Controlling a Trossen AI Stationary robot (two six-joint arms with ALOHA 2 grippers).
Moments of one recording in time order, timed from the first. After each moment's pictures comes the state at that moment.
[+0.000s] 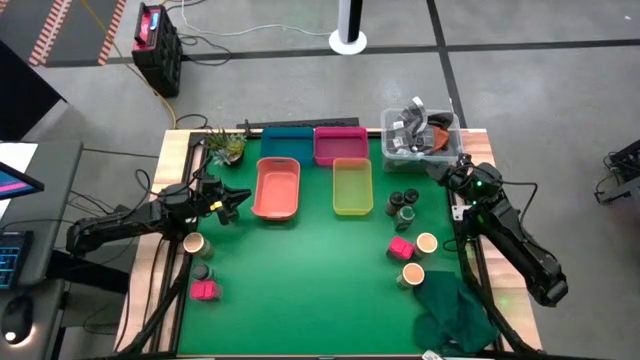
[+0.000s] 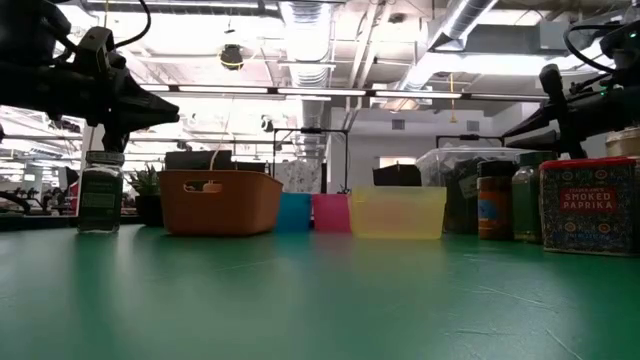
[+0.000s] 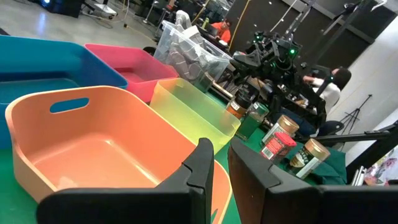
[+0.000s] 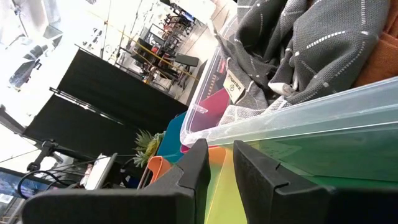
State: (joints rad) left arm 0.25 0.07 0.06 -0.04 -0.10 -0.54; right arm -0.97 0.00 0.08 -0.21 -0.20 0.94
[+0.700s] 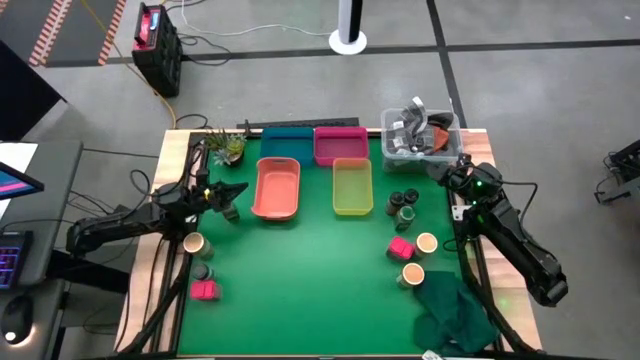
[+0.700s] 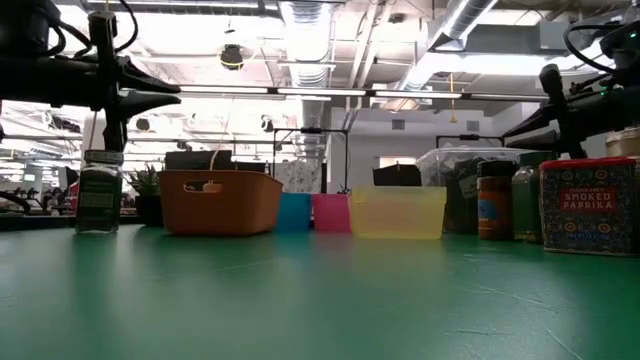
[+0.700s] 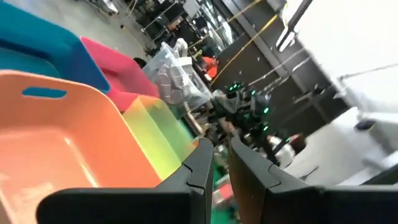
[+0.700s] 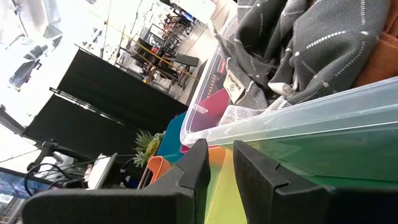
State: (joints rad) left arm 0.25 0.07 0.06 0.13 -0.16 -0.91; right arm -0.97 0.00 0.08 -0.21 -0.20 0.94
